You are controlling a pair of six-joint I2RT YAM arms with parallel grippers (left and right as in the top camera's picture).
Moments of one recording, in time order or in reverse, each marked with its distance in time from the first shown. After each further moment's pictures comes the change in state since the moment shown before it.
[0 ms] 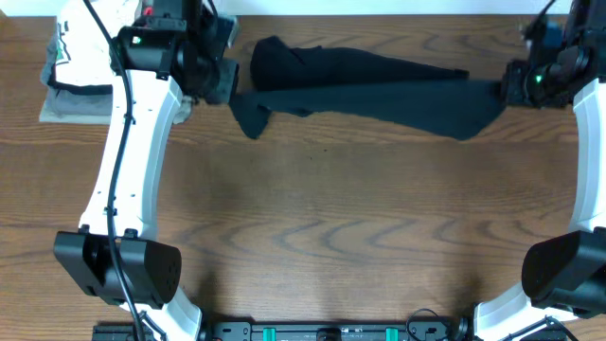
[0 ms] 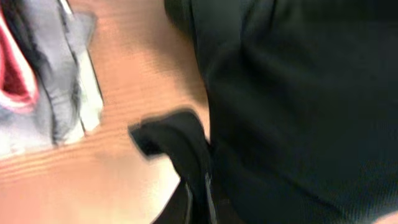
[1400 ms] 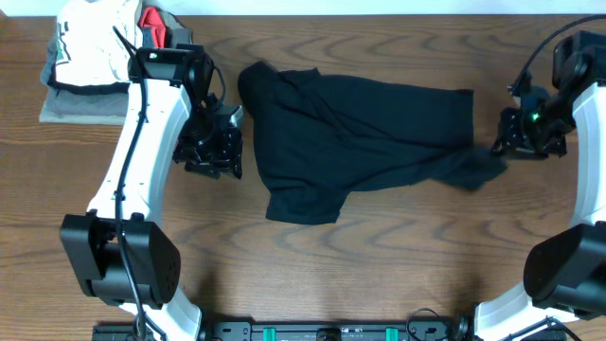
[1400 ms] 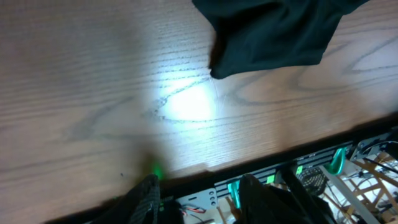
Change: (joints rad) left arm 0.002 0.000 -0.223 -0.359 0.131 -0.051; right arm -0.022 0.000 -0.100 -0.293 0.039 -0.040
